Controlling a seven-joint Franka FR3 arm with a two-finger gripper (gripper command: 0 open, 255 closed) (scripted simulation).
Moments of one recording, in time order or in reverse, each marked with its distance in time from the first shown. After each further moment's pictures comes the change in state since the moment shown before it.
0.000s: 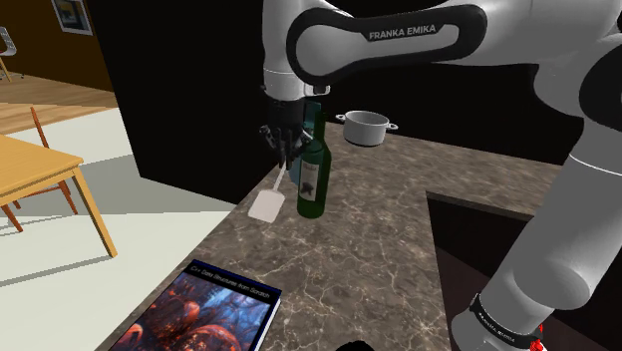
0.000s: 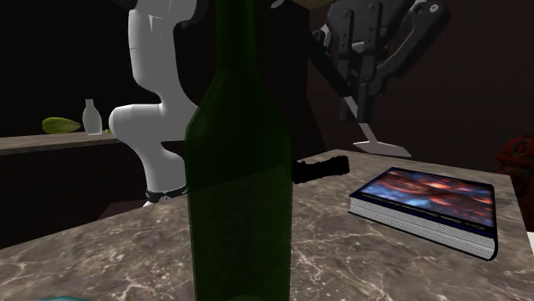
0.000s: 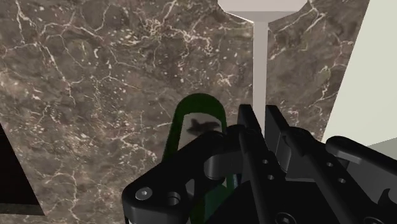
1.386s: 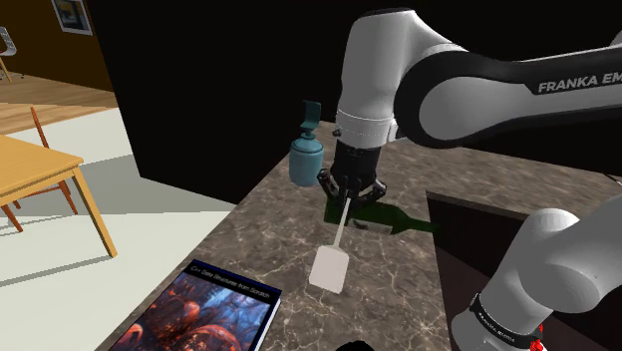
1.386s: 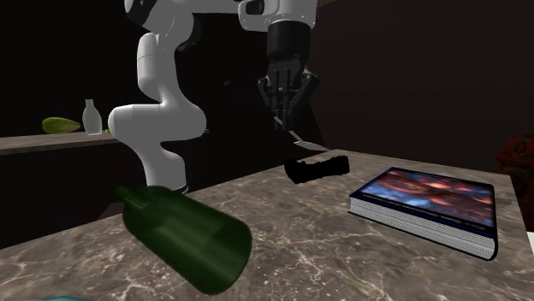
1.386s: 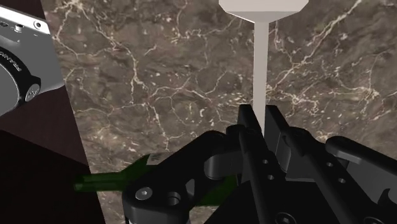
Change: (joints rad) arm 0.101 -0.573 -0.012 -0.592 0.276 0.075 -0.031
